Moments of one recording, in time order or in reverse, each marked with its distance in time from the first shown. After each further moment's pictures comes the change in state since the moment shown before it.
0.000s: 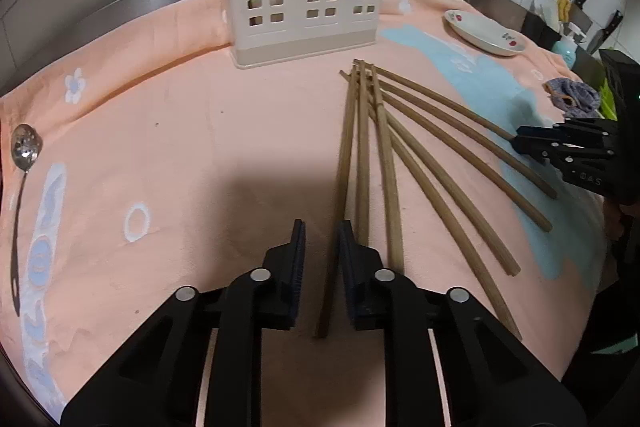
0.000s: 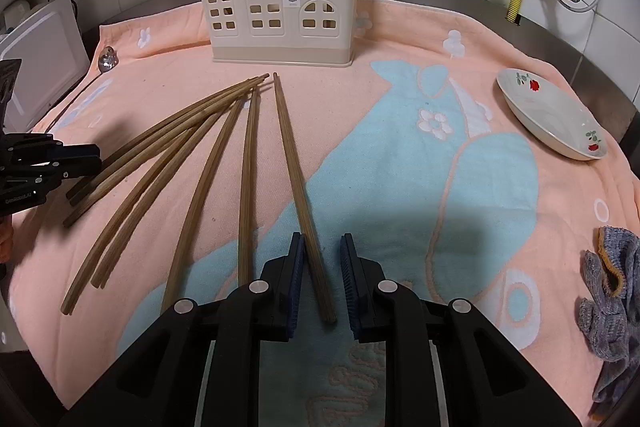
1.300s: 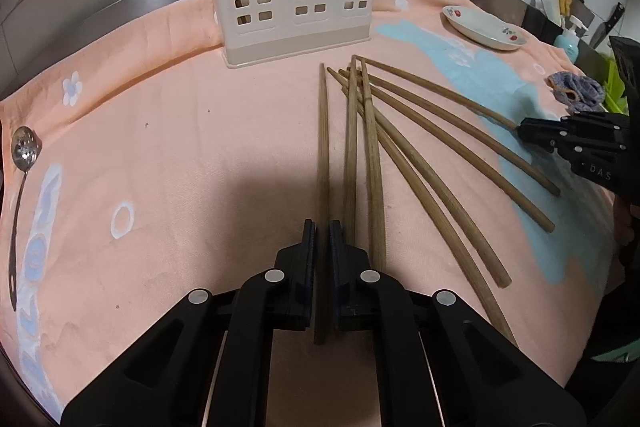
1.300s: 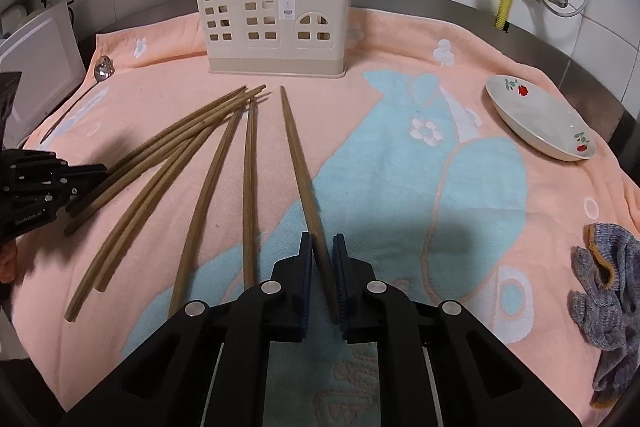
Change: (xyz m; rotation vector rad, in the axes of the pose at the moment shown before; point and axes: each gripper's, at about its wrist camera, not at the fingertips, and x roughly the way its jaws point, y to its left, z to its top) left arm 0.007 -0.012 -0.002 0.011 -0.004 0.029; right arm -0.009 0.003 -0.002 0.018 -0.043 -0.029
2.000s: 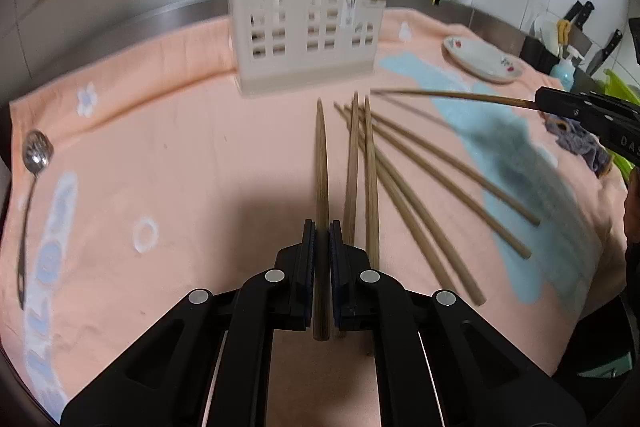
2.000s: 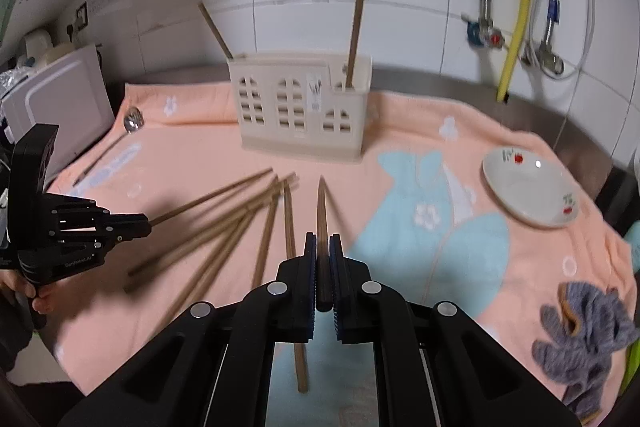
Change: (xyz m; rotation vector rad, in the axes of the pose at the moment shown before) left arm -0.031 0.007 0.012 -0.042 -0.081 -0.006; right arm -0.063 0.015 0.045 -0.023 -0.171 0.043
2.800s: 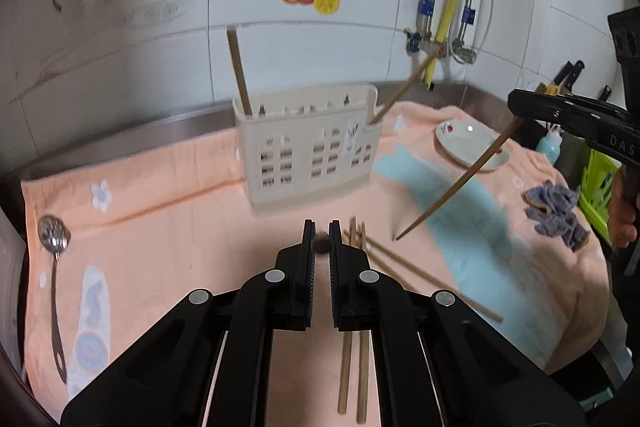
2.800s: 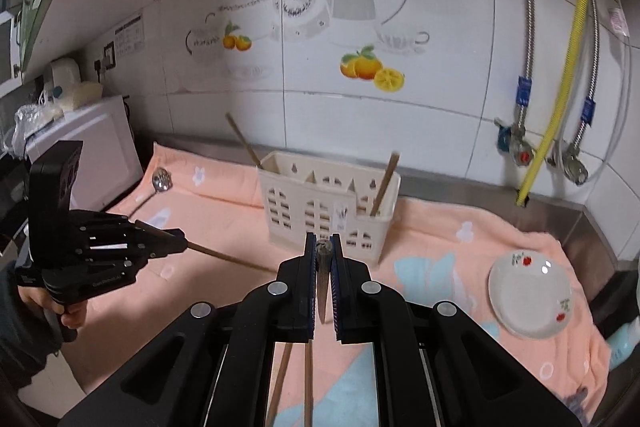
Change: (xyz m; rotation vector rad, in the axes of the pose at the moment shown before) left arm -0.048 0.009 0.095 -0.006 -0.174 -0.031; right arm -0.026 0.004 0.118 -0.069 -0.114 0.095
